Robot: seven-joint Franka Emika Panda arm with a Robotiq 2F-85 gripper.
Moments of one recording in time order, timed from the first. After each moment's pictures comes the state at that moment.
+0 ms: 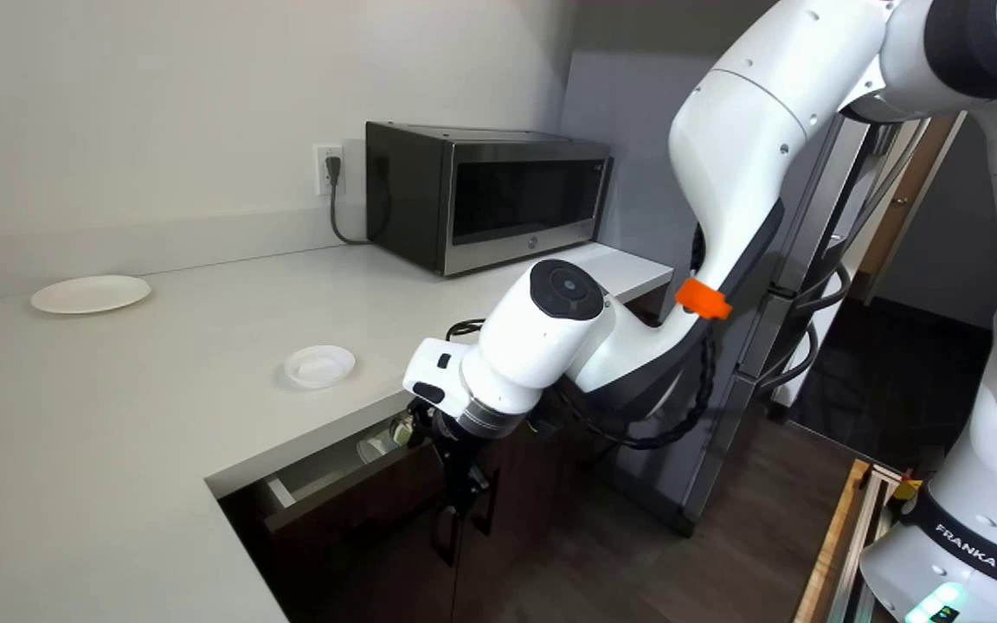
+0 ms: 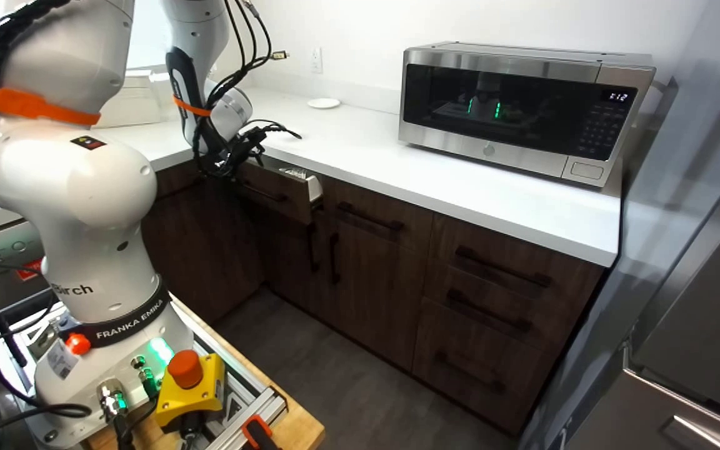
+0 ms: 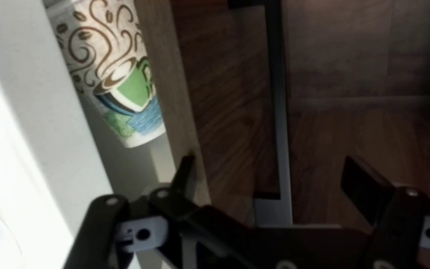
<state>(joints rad) 0.28 0.50 0.34 -2.13 -1.29 2.82 0.27</state>
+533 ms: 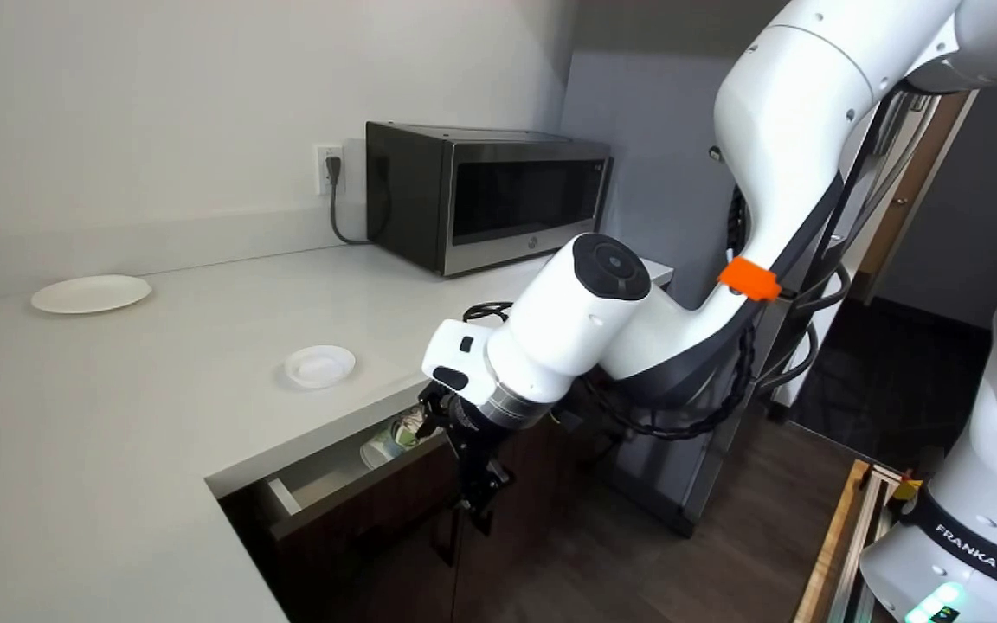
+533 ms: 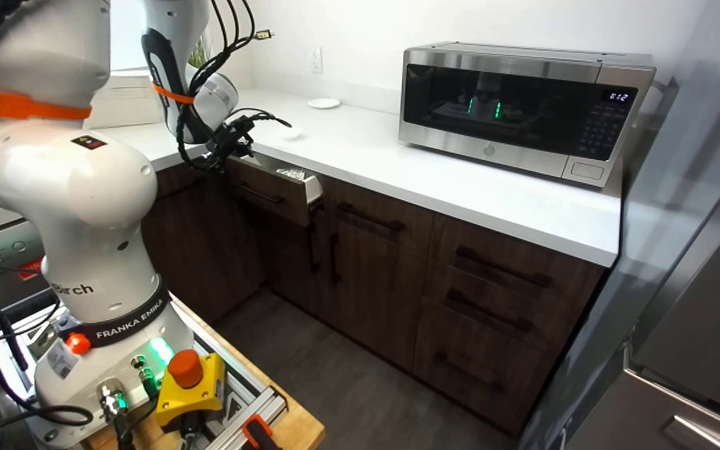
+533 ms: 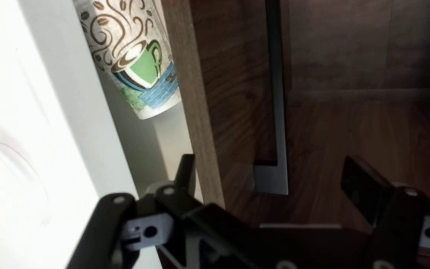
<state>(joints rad) 0.29 0.38 0.36 -2.22 -1.28 2.82 0.30</state>
